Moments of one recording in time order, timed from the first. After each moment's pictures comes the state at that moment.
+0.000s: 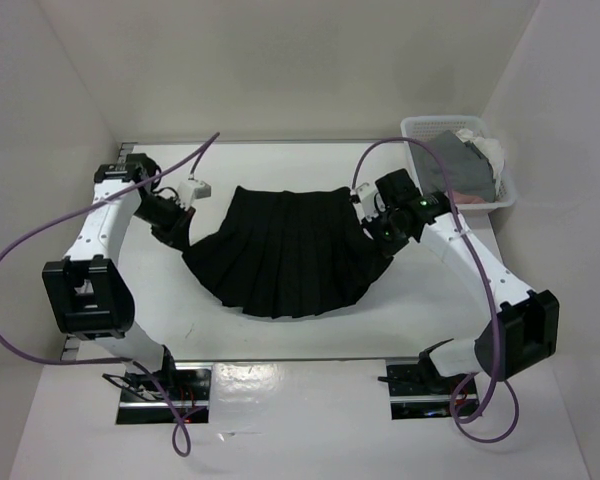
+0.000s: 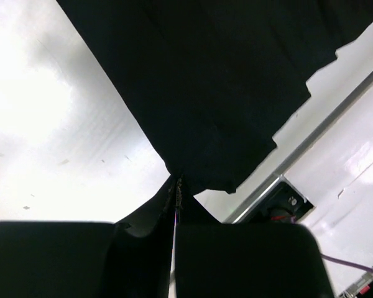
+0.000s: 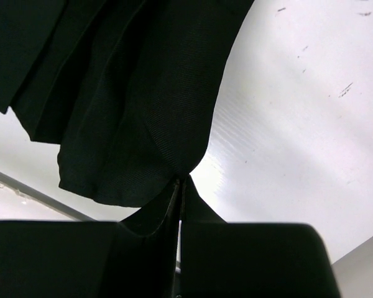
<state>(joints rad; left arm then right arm) 0.10 1.61 1.41 -1.31 0.49 0.76 0.39 1.36 1.21 -0.98 -0.05 -0.27</state>
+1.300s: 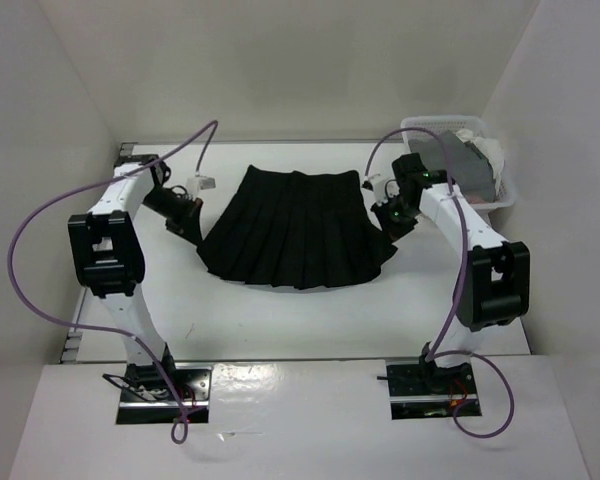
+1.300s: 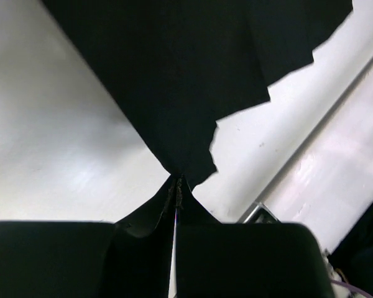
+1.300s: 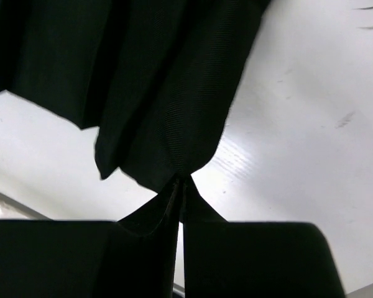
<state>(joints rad) 0.14 1.97 1.64 -1.32 0.66 0.71 0.14 1.65 1.35 -0.96 -0.23 -0.40</state>
